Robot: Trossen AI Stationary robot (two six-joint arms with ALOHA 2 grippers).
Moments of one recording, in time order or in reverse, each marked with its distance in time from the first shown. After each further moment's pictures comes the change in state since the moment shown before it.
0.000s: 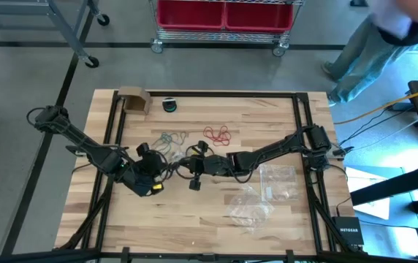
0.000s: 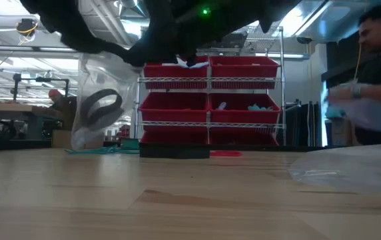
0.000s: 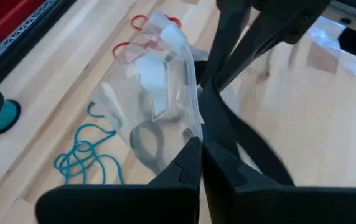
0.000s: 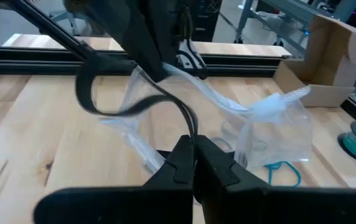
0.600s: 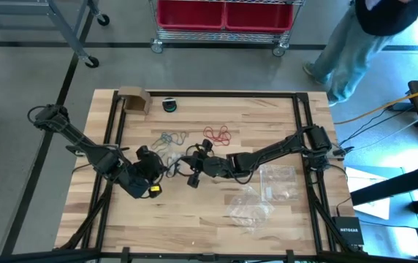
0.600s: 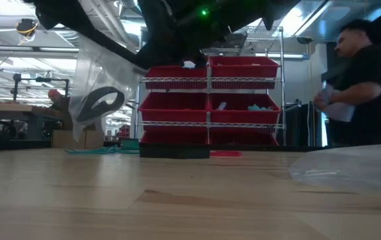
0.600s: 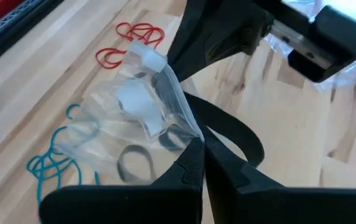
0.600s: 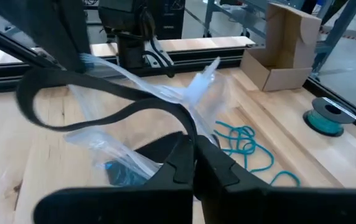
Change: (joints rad) left arm -0.050 -0.025 0.000 0.063 0.007 -0.048; right arm -0.003 0.000 0.003 -0.029 0.145 0.109
